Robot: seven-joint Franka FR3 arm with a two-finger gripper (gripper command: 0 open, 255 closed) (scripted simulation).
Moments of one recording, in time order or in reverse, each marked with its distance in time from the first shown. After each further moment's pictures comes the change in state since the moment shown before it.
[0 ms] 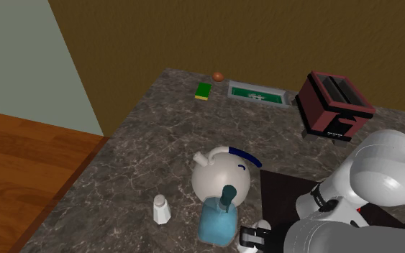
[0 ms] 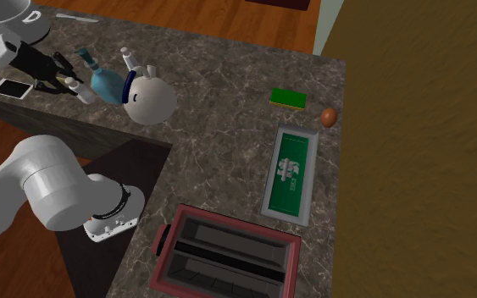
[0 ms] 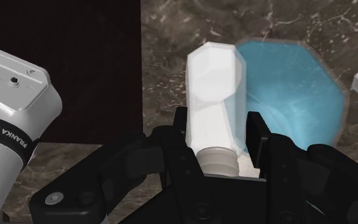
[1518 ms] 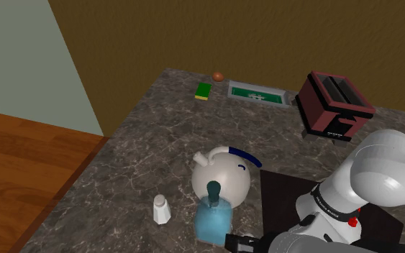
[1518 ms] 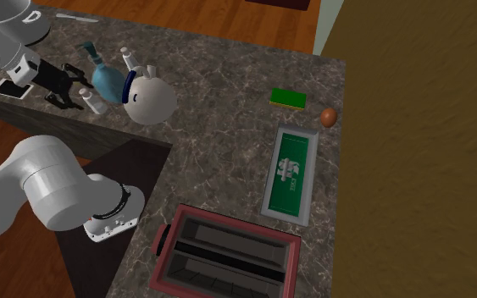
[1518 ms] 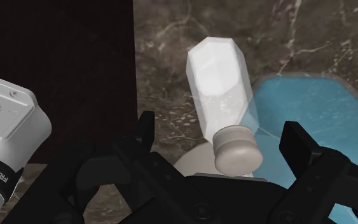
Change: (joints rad) arm 0.009 -0.006 0.141 -0.070 0.115 0.100 0.015
